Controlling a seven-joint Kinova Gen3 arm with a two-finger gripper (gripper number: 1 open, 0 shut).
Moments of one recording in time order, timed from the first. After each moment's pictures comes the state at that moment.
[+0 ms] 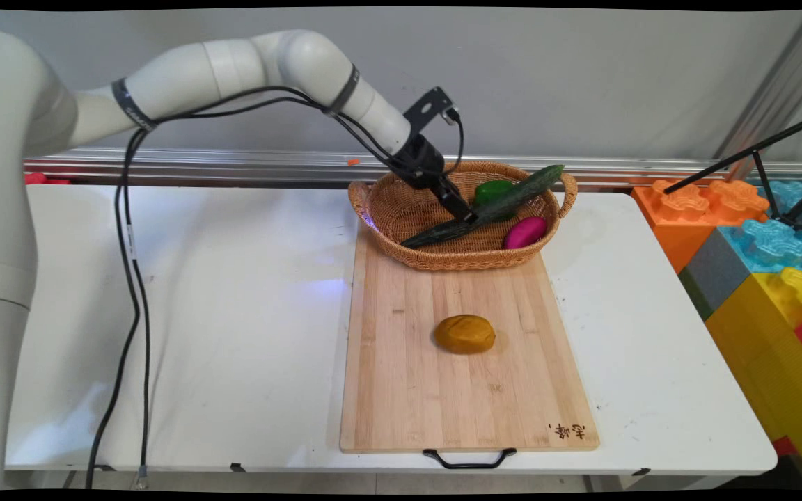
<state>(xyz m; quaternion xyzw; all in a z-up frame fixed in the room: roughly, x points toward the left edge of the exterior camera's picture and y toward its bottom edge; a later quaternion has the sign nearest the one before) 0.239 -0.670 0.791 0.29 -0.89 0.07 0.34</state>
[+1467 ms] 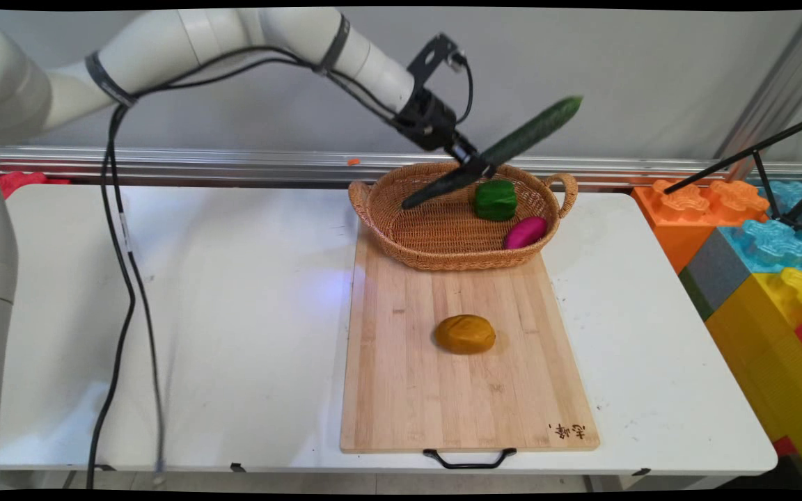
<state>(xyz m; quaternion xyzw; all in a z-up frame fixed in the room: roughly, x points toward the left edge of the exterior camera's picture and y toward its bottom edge) 0.236 -0.659 0.864 0.28 -0.87 0.09 0.40</state>
